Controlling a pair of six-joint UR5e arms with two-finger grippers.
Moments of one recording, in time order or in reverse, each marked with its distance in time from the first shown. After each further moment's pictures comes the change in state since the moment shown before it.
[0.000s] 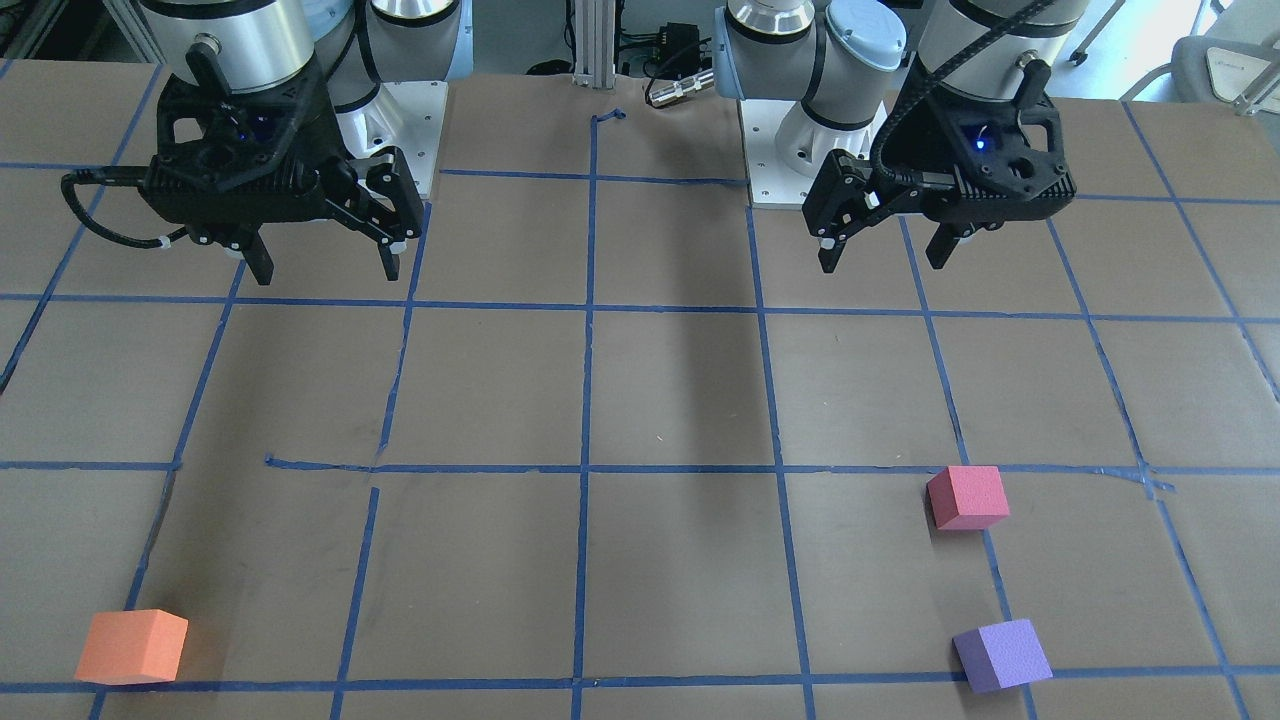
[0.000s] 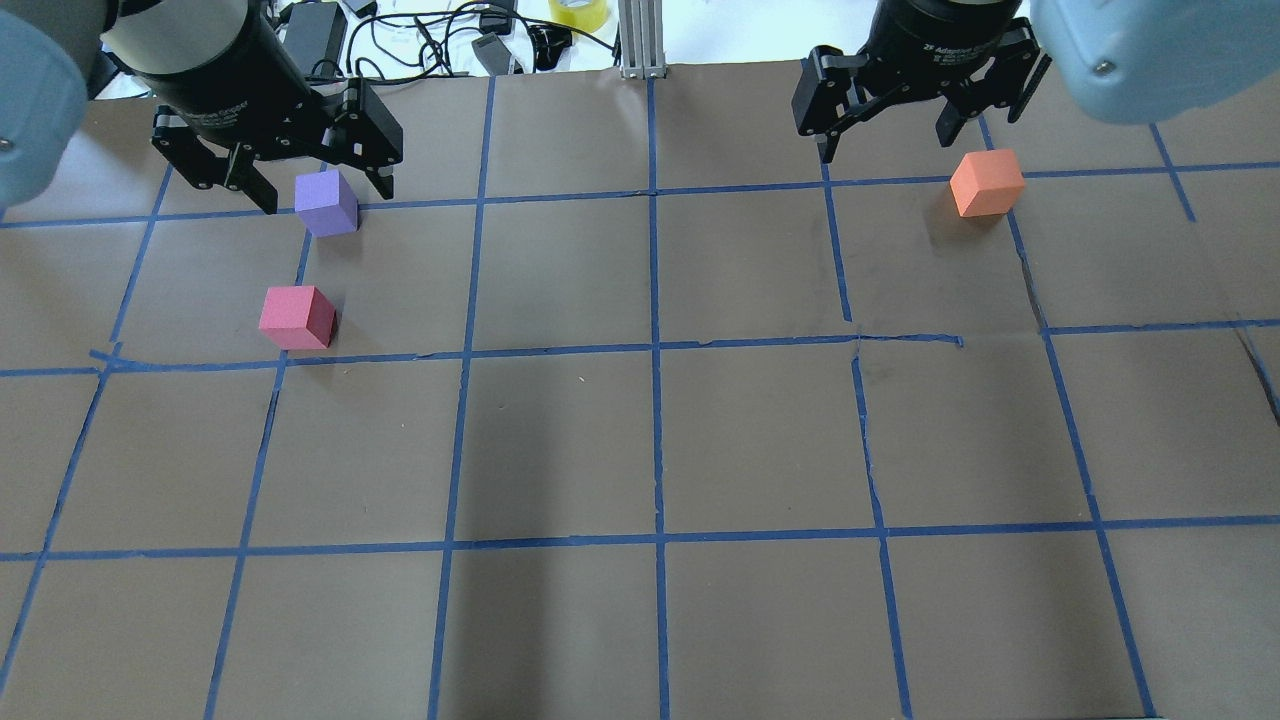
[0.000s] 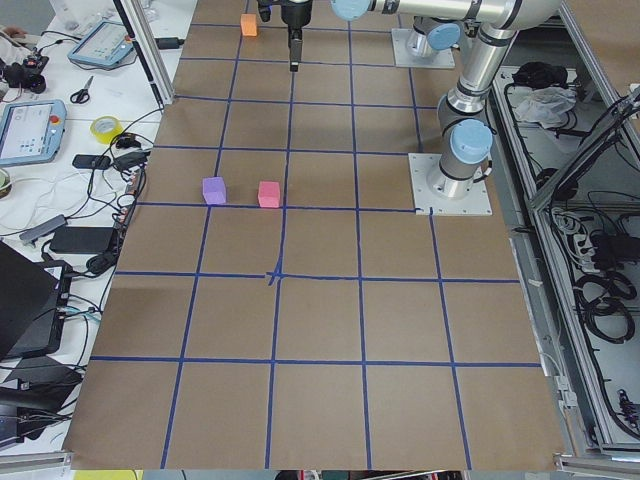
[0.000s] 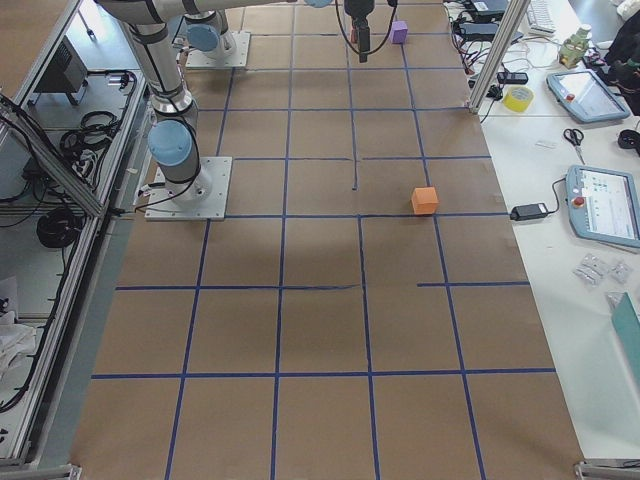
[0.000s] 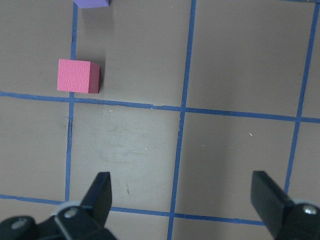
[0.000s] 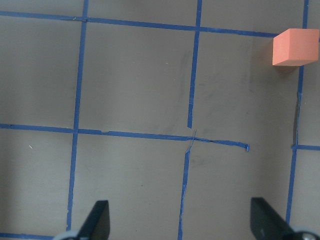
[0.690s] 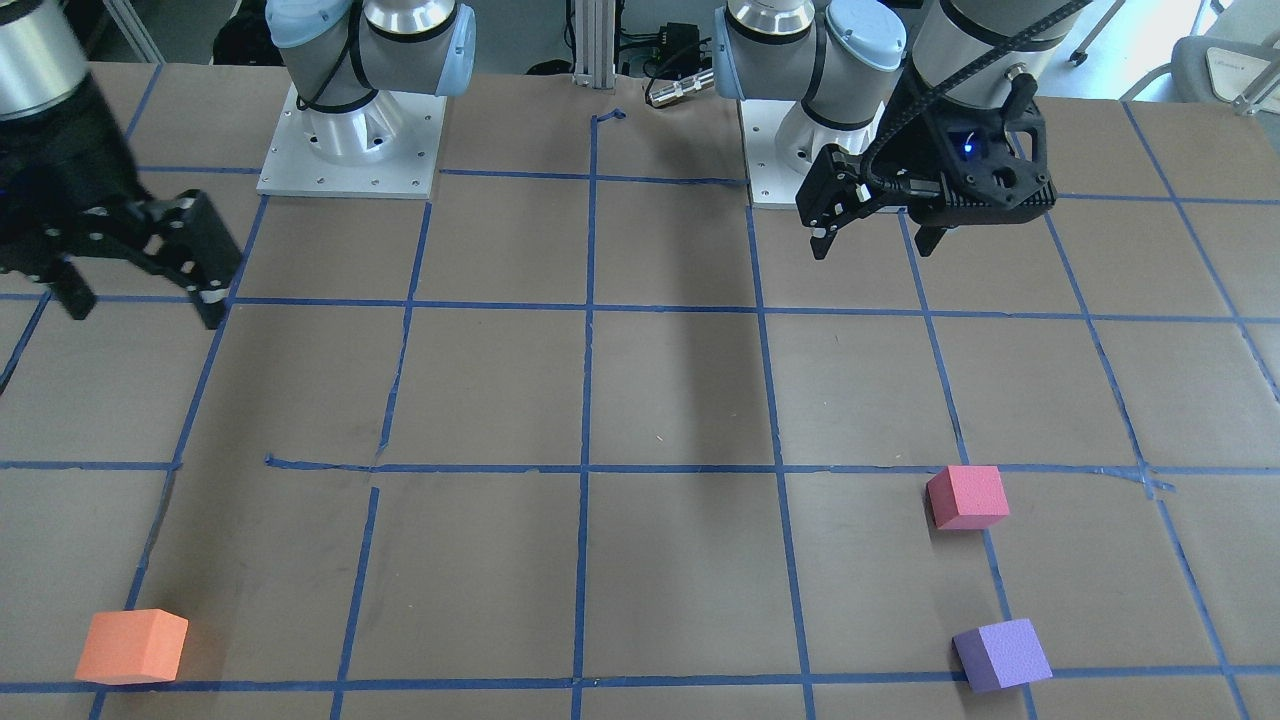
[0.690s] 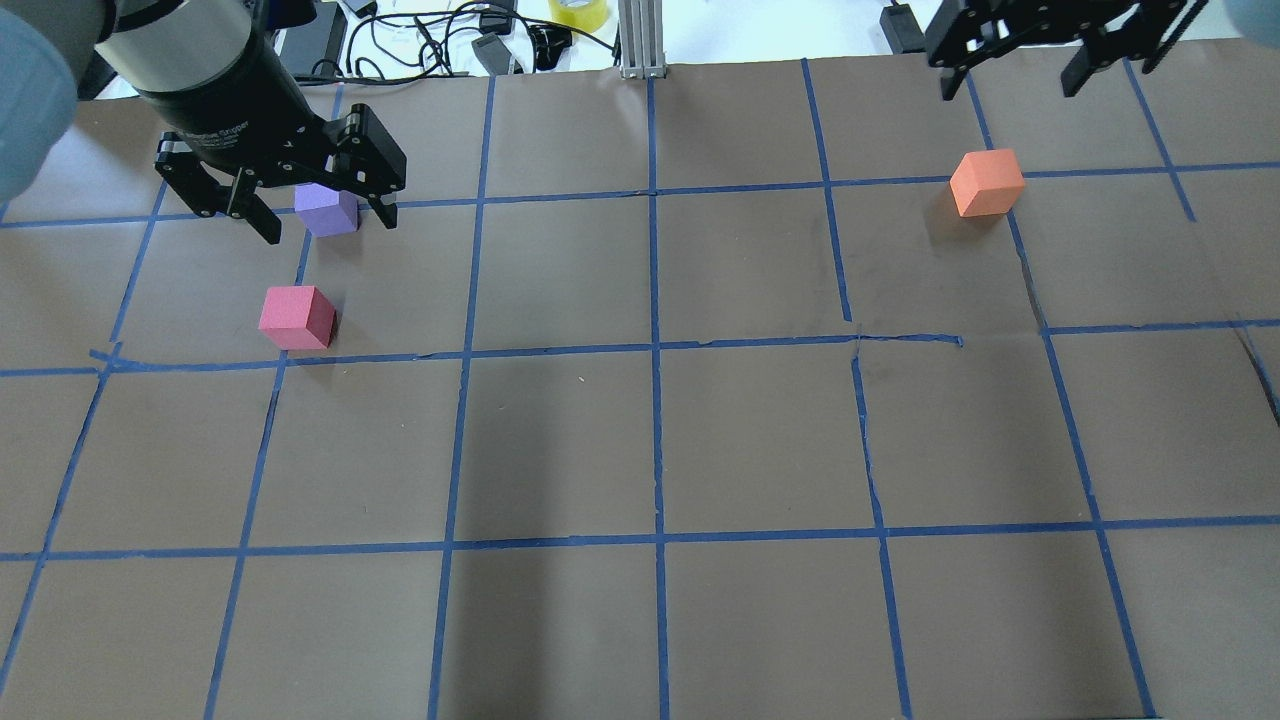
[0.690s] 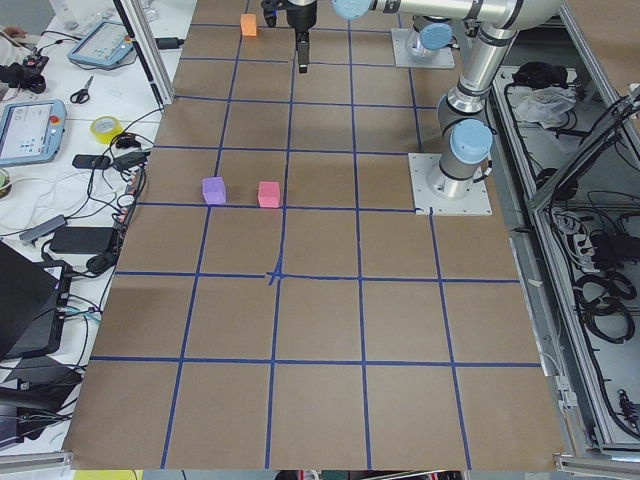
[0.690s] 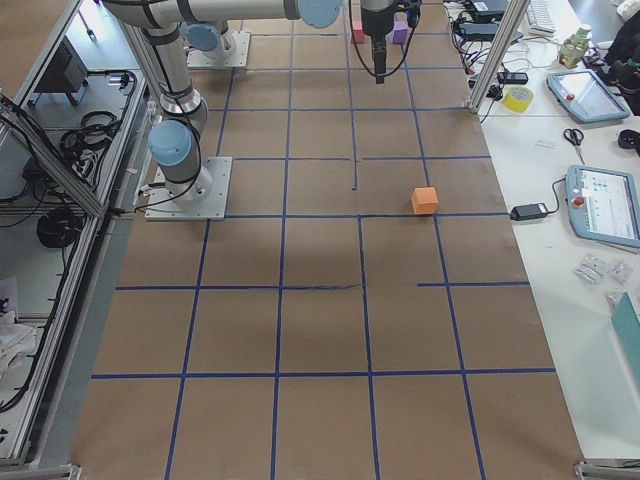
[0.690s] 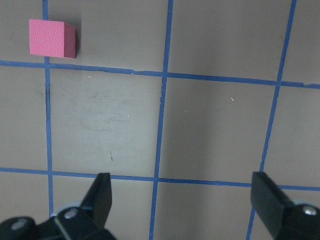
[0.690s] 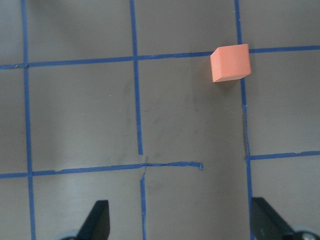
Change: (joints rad) left arm 0.006 0.000 0.000 -0.067 -0.006 0.007; right arm -0.242 0.048 -0.061 -0.031 0.025 -0.090
